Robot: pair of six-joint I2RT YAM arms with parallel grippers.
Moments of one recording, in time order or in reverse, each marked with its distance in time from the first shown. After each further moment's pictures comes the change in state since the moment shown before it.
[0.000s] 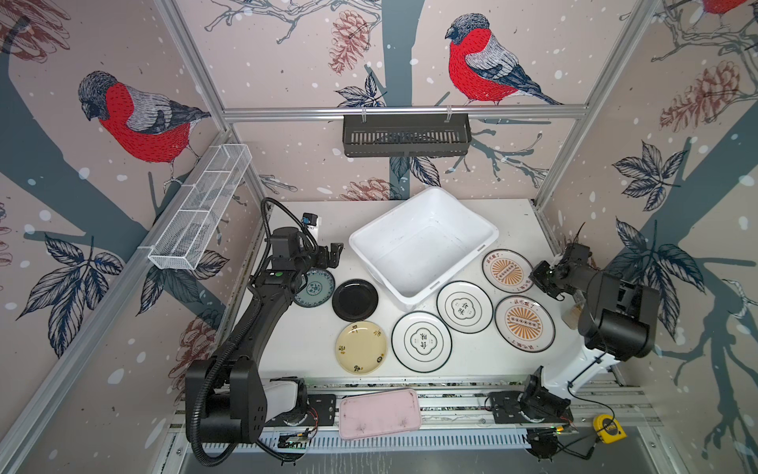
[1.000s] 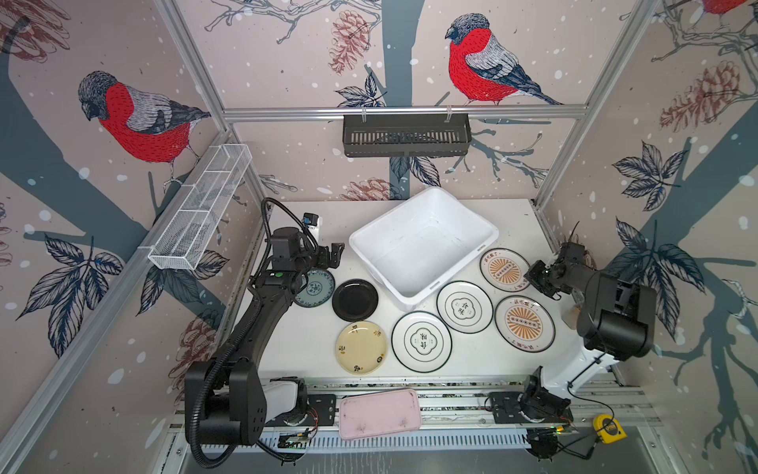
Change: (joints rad) left arm -0.005 -0.006 -0.003 0.005 0.011 -0.003; right arm 0.032 0.003 -0.004 -0.006 -0.003 0.008
